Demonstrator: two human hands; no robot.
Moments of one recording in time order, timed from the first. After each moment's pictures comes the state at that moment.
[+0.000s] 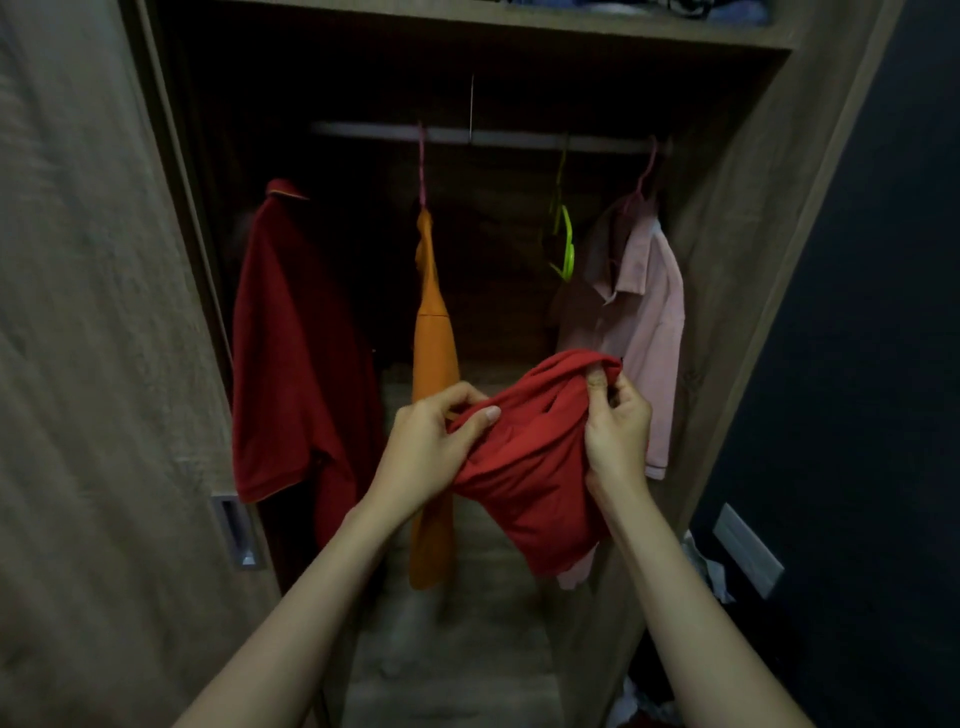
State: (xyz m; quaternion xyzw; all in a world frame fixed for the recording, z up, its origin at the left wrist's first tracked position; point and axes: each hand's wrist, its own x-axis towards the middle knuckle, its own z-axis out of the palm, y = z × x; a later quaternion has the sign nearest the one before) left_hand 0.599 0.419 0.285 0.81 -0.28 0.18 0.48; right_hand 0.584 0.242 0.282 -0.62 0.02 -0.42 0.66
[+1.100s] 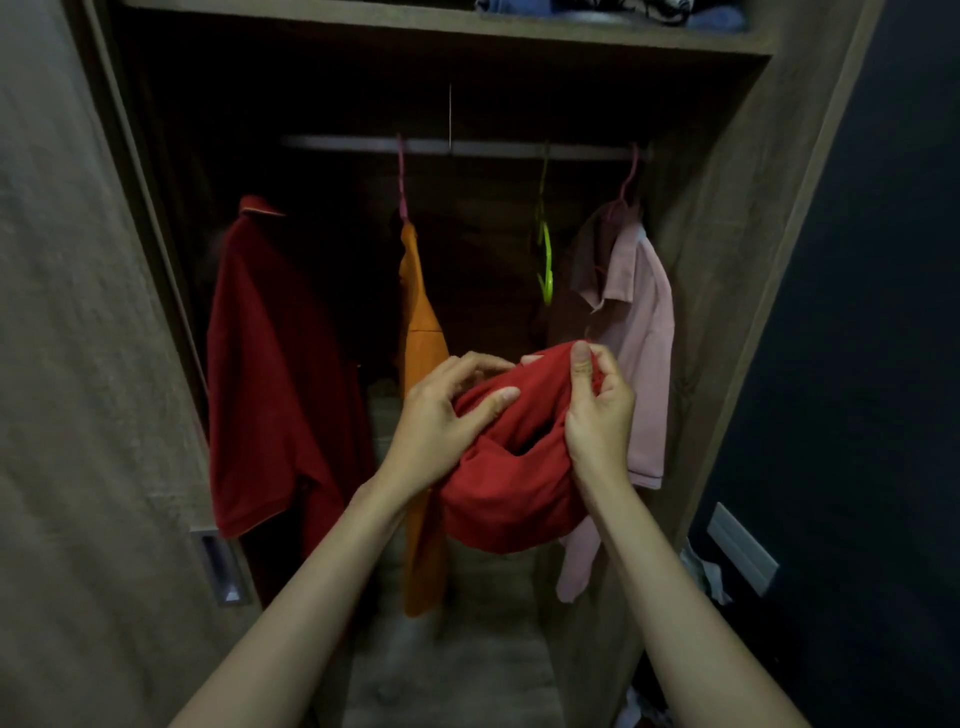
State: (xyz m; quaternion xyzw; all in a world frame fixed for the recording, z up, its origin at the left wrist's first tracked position) left_hand 0.634 0.400 0.303 0.73 -0.40 0.23 0.50; right_hand 0.601 0.250 0.301 -0.63 -0.01 -0.46 0.62
